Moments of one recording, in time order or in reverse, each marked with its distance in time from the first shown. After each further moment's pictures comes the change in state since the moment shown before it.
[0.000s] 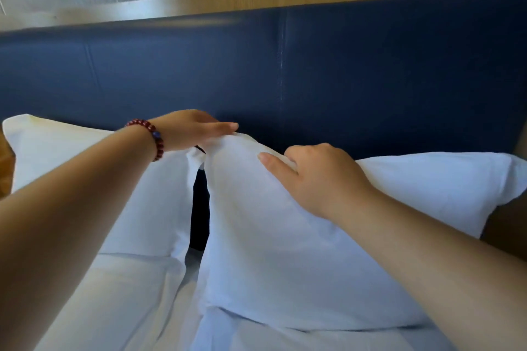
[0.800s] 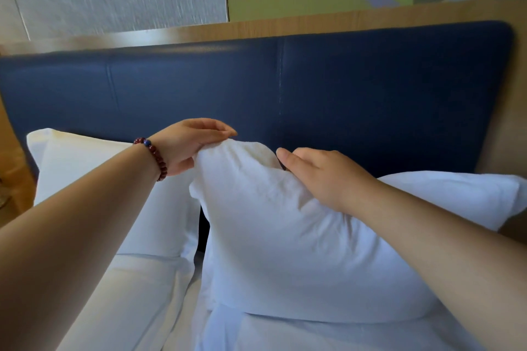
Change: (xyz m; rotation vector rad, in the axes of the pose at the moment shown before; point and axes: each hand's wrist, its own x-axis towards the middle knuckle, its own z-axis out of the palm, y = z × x) left_hand -0.047 0.012 -0.008 -0.857 -0.065 0.009; right_hand -0.021 -0.007 -0.038 0.281 -0.153 0.155
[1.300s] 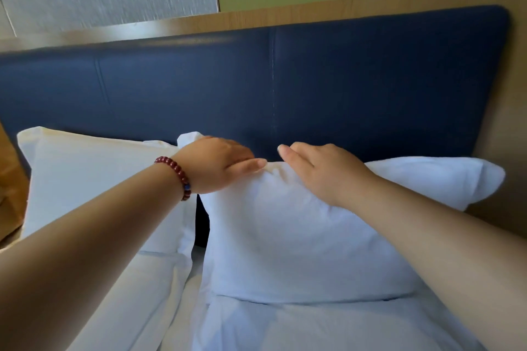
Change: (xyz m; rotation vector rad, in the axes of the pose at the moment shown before) left_hand -0.008 -0.013 0.046 1.309 -0.091 0.486; right_hand 0.003 0.013 0.005 -0.137 0.041 -0.037
